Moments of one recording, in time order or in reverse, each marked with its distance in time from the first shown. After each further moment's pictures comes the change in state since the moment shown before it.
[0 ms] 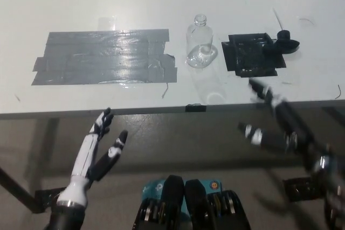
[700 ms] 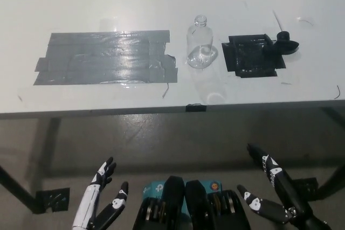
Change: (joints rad) left_arm 0.187 -0.015 -0.040 -0.056 0.001 -0.013 0.000; right_arm 0.226 0.039 0.014 0.000 -0.025 -0.126 -0.021
